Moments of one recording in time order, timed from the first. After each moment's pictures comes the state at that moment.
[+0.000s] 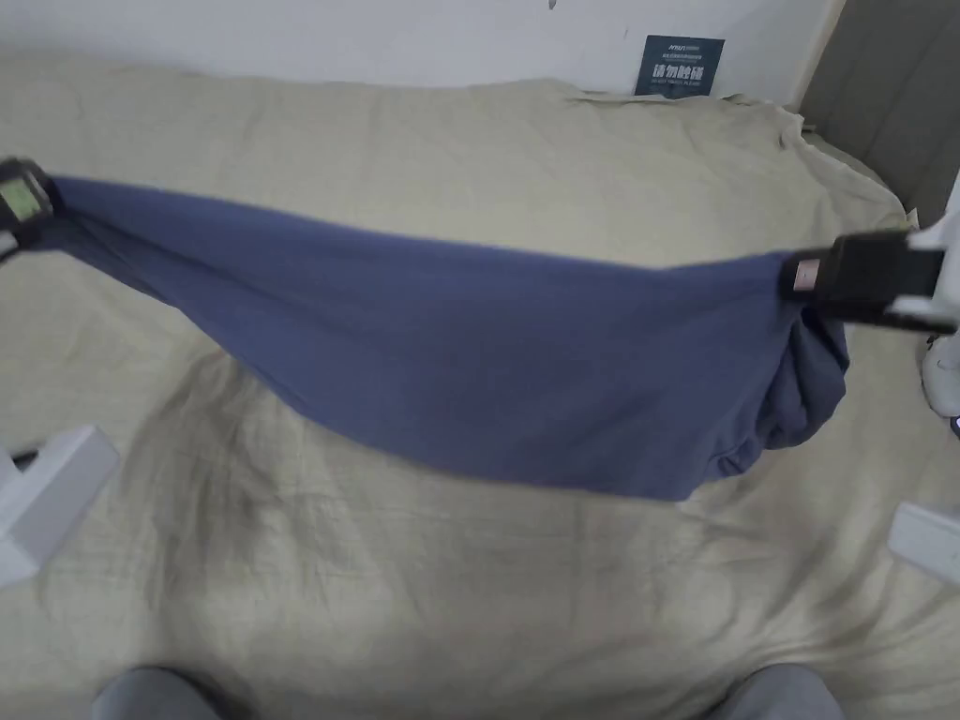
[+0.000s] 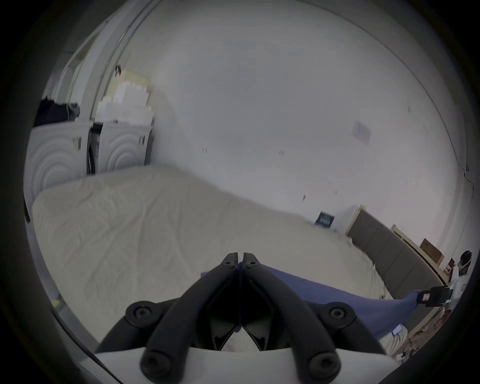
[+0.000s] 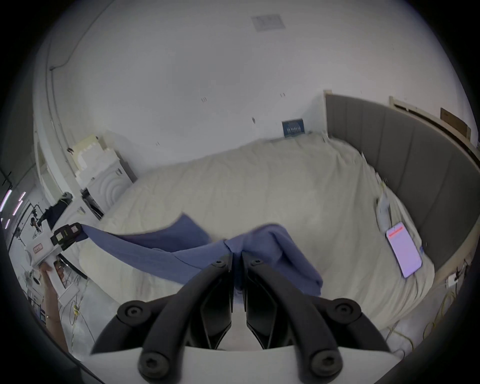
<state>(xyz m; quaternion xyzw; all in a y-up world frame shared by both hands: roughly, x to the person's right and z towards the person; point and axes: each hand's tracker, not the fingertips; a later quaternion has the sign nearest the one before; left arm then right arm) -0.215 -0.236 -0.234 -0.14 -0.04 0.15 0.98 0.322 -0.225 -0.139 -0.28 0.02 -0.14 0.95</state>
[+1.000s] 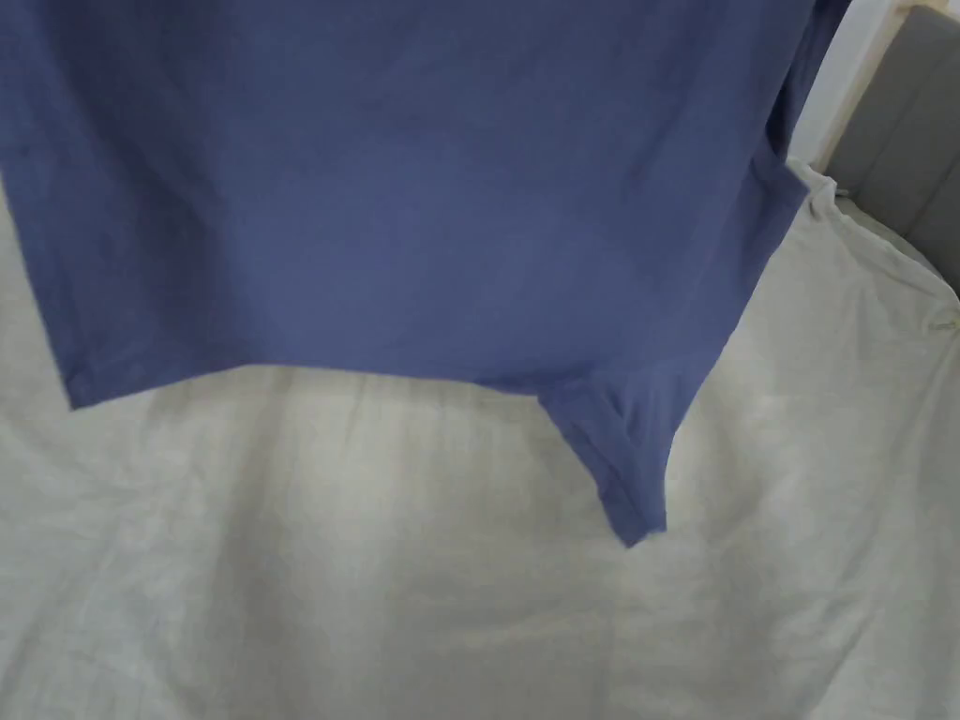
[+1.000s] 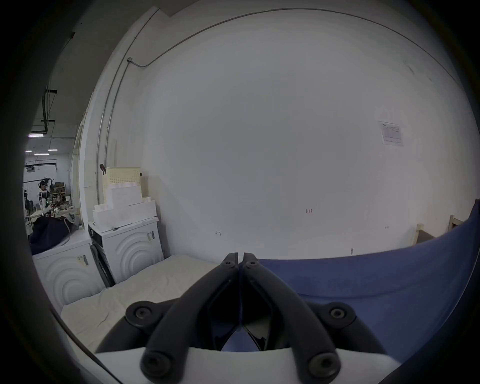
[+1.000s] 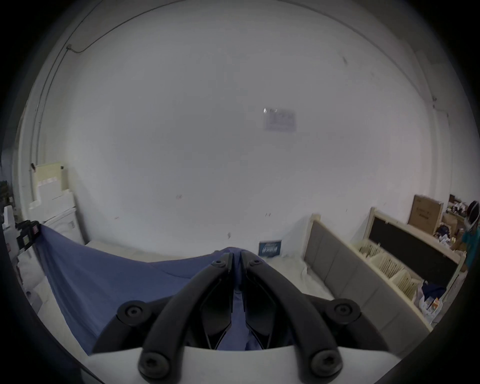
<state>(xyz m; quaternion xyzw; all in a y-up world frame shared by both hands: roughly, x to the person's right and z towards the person) -0.099 -0.038 -0.558 -0.04 0.08 -0.02 1.00 0.303 0.022 -0.472 -0.08 -0.14 0.02 0.99</state>
